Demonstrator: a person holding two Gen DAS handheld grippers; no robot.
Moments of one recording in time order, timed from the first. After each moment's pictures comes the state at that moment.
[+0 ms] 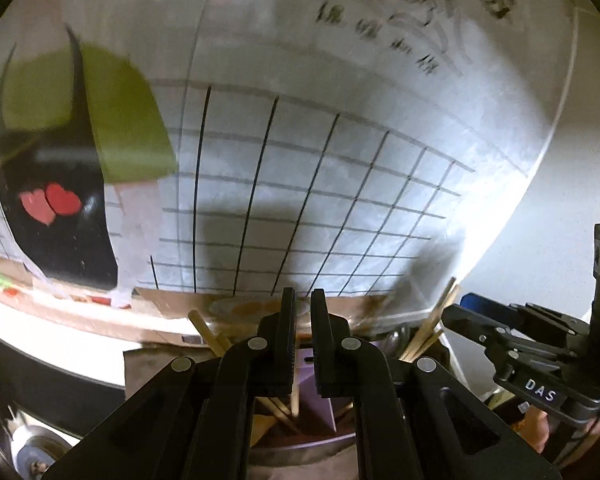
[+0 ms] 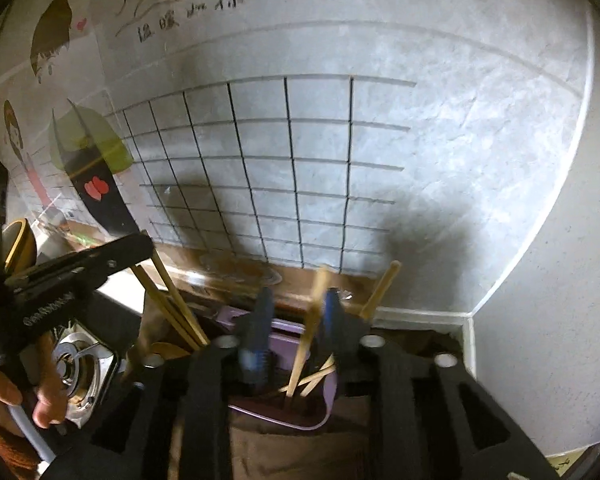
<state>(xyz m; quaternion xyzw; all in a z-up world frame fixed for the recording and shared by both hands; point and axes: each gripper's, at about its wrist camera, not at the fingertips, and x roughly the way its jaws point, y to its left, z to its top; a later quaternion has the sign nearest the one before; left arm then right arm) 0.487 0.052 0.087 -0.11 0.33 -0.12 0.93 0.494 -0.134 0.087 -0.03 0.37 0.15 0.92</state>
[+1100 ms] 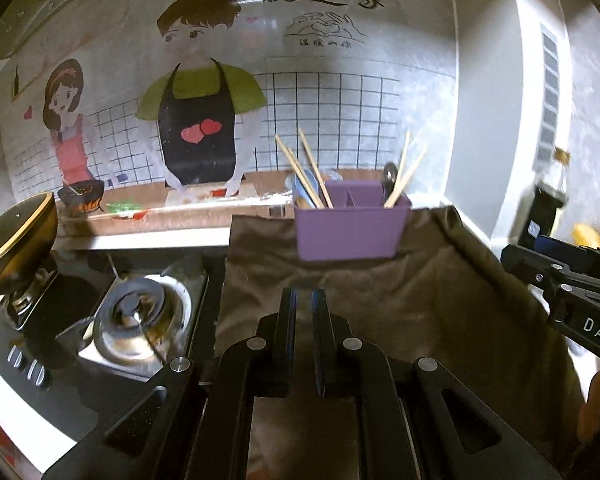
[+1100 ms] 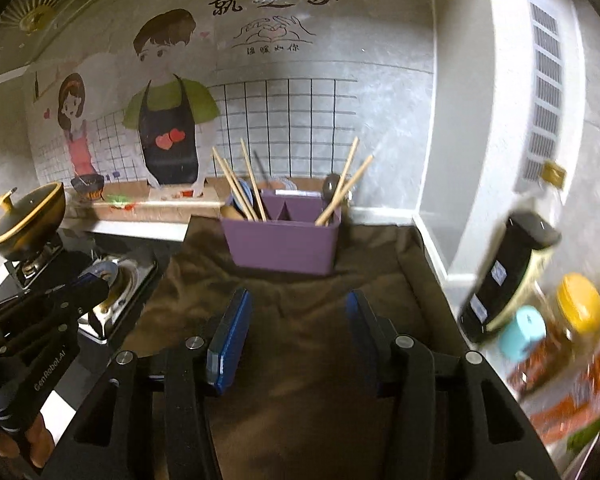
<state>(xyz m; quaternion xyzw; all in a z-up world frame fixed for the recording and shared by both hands) 0.159 0.035 0.027 0.01 0.29 -0.01 0.96 0.190 -0.141 0.036 -0.02 0.30 0.09 0.95</state>
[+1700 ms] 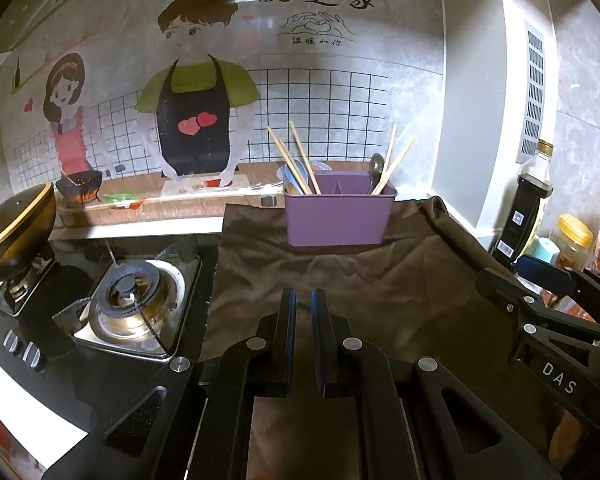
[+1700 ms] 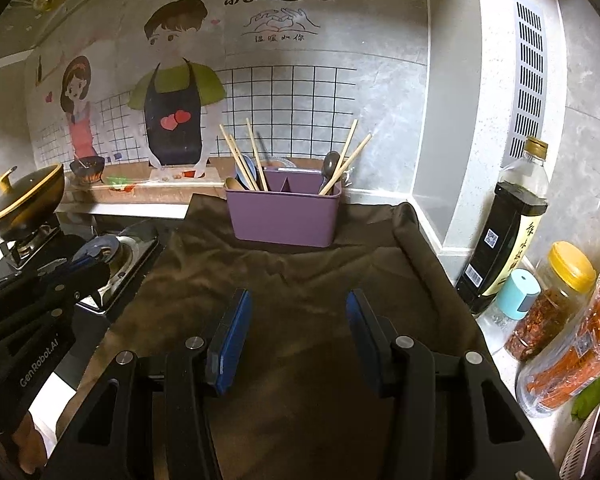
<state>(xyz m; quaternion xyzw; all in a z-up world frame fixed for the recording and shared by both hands) 0.136 0.030 0.025 0.00 0.29 -0.02 0.96 0.158 -0.130 0.015 -0.04 0.29 0.08 0.95</state>
